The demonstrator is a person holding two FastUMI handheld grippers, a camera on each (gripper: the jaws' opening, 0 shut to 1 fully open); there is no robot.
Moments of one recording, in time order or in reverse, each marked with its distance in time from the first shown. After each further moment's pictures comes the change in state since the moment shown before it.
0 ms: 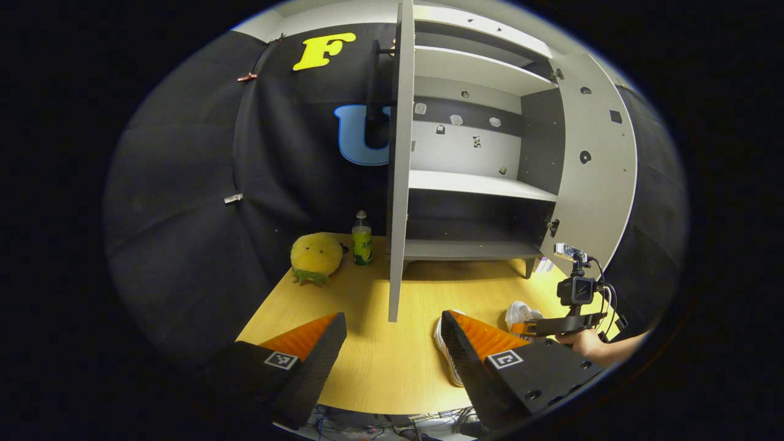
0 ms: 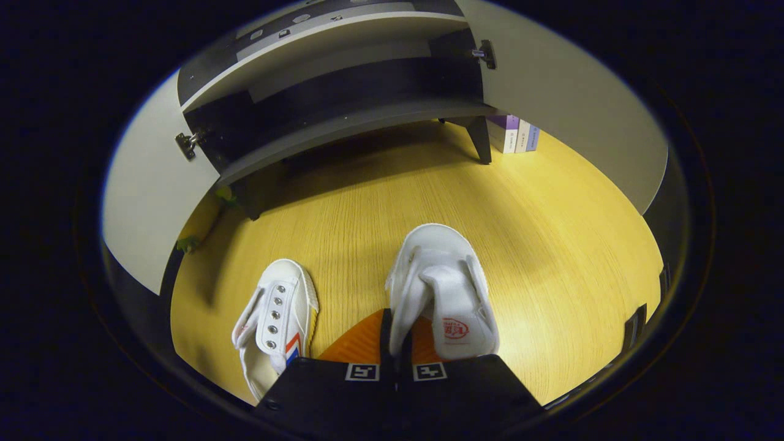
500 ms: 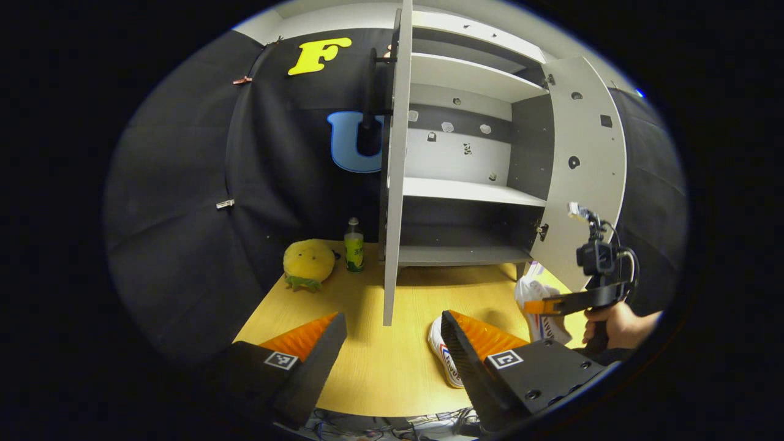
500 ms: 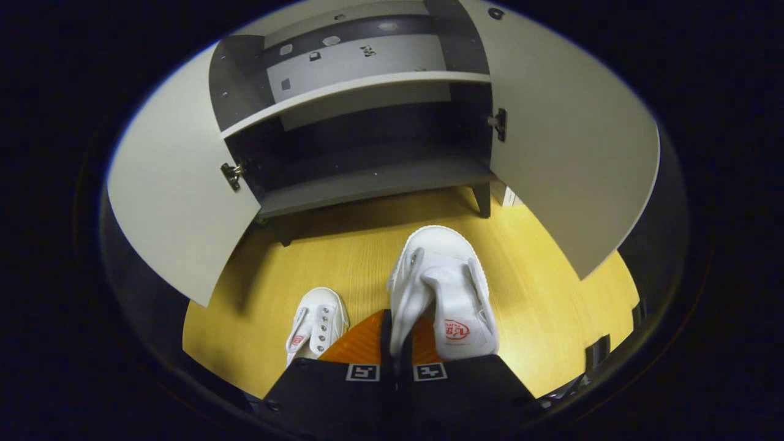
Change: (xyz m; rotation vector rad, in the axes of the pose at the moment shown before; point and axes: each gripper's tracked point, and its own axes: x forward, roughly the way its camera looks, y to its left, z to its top) left arm -0.004 0.006 0.002 -0.010 -0.039 -0.042; right arm -0.089 0.033 0.074 -0.134 -0.125 0.044
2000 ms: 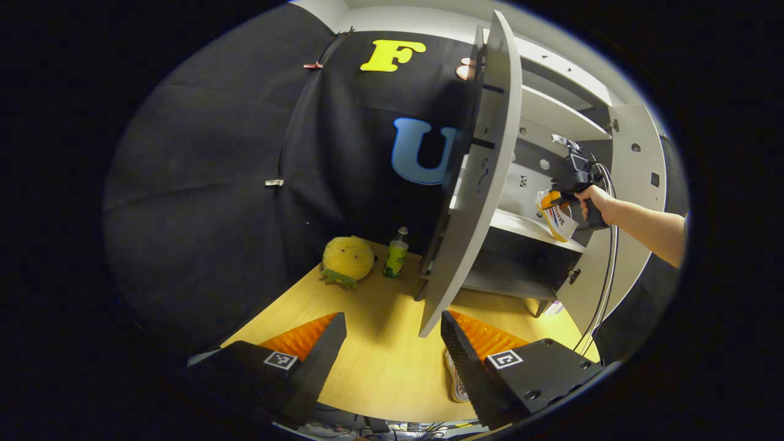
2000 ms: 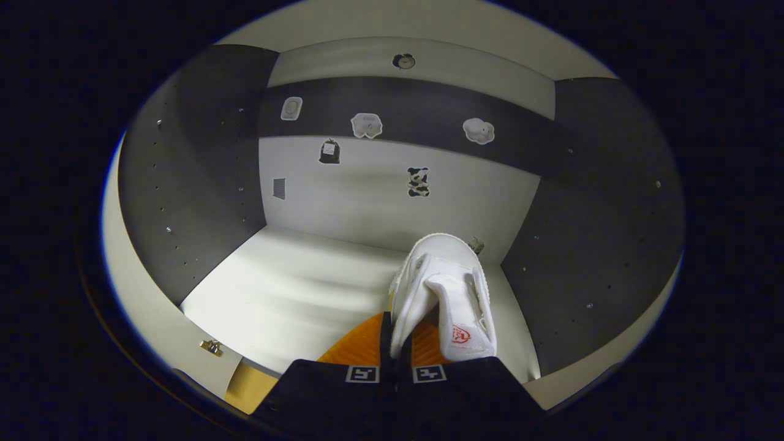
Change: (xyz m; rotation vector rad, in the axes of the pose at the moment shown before) left arm -0.010 0.069 0.016 -0.214 -0.035 0.183; right arm 0.118 0.050 0.397 -0.273 -0.227 -0.024
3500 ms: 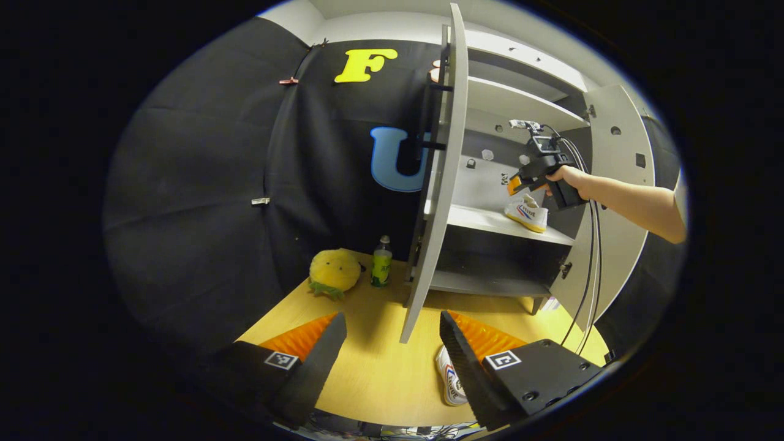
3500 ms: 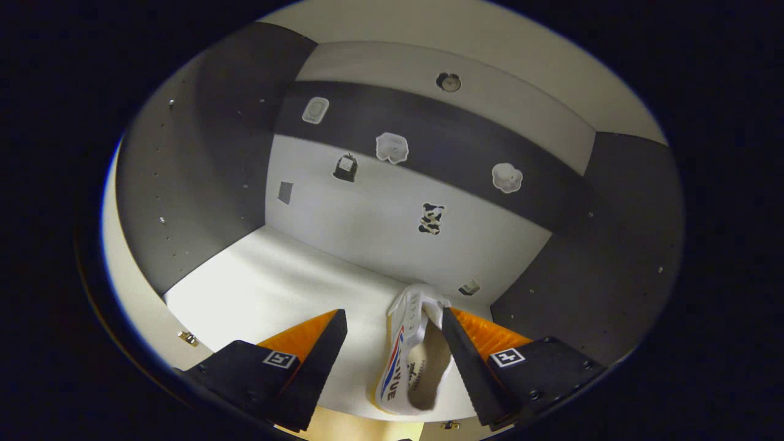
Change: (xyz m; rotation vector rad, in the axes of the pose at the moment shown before) left arm -0.006 -0.056 0.008 0.087 -0.059 -0.070; right arm -0.032 0.018 0.040 -0.208 -0.112 0.002
